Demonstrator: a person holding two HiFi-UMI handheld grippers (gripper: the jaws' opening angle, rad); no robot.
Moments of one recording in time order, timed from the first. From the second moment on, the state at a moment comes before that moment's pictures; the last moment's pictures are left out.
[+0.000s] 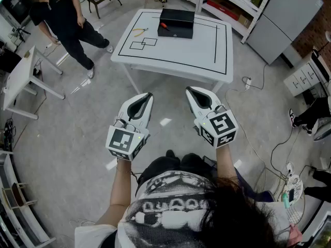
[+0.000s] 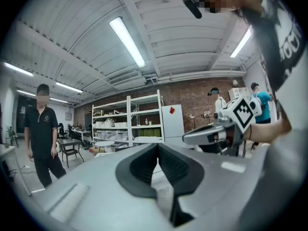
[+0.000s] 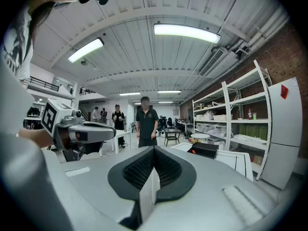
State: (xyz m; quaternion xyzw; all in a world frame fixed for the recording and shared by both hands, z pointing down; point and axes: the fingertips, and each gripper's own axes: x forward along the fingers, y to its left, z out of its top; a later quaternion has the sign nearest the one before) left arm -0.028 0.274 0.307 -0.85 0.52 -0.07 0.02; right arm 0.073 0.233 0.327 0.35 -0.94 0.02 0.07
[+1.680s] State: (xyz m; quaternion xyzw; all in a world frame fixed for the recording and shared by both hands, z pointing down) left arm -0.022 -0.041 0.346 -0.83 0.55 -0.11 -0.01; right arm 0.059 -0.081 0.390 0.26 -0.96 0.06 0.12
